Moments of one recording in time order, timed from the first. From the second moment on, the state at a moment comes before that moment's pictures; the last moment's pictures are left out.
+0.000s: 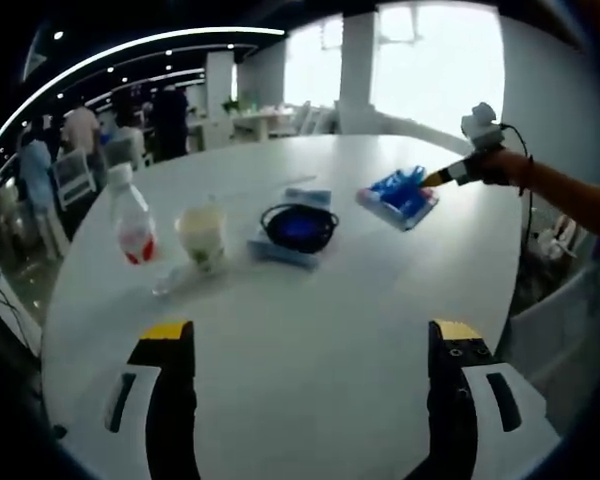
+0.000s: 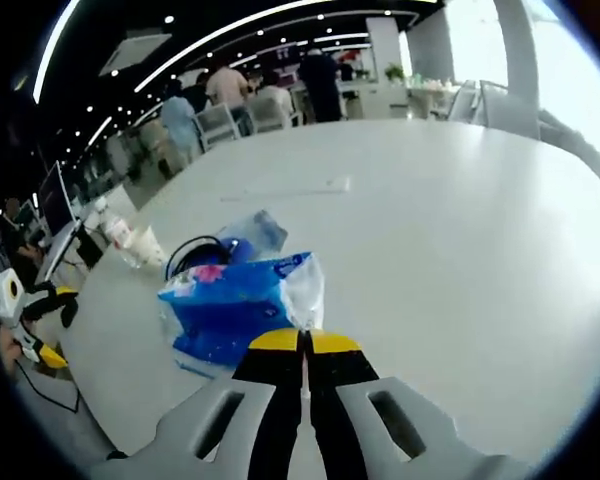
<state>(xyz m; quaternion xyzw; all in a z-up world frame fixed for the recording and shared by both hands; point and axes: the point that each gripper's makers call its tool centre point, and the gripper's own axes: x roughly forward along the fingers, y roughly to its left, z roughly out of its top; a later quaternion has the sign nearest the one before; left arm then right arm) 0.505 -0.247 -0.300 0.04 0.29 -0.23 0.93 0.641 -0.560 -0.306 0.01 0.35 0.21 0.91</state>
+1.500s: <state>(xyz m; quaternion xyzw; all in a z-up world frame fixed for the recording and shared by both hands) 0.507 -0.243 -0.322 0.05 0.31 -0.22 0.92 0.719 -0.627 -0.344 0.03 0.38 0.18 0.91</state>
